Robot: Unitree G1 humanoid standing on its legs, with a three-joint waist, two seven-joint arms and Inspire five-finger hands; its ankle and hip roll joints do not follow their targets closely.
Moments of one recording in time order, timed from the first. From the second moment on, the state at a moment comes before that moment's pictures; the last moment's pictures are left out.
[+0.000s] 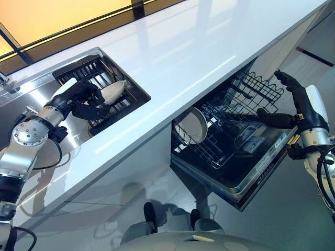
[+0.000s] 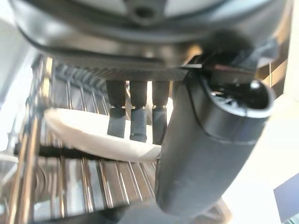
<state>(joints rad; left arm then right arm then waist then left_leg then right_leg) -0.23 1.04 -0.03 0.16 -0.18 -0.07 -0.18 0.08 -0.88 -0.13 -0.10 -0.04 -0.03 -0.21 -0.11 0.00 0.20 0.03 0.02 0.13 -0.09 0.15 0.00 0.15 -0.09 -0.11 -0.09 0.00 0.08</state>
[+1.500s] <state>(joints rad) -0.55 1.12 -0.20 -0.22 -0.24 -0.11 -0.33 -0.30 -0.91 -0.01 -0.19 0.07 -0.13 -0.15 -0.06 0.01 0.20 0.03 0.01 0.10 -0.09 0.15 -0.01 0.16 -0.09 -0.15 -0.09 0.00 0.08</state>
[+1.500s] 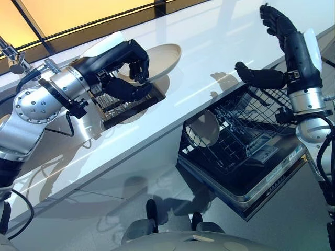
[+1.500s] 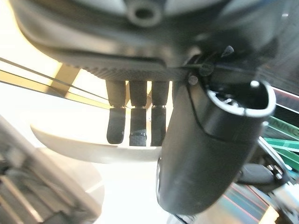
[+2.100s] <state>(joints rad) -0.77 1.12 -0.40 -0.22 -0.28 -0.11 -0.36 -0.65 -1.15 0.29 -0.14 -0.40 -0.21 -0.02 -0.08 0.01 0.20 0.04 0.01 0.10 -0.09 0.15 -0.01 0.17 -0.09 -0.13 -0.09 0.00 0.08</state>
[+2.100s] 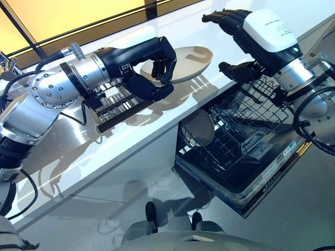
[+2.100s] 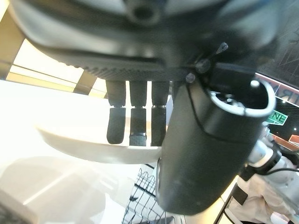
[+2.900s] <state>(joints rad) -0.77 1.12 -0.43 -0.22 -0.28 -0.14 -0.36 -0.68 -1.16 0.36 -0.12 -0.42 -0.28 0.01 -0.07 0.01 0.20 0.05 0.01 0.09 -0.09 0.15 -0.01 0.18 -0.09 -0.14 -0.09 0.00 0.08</state>
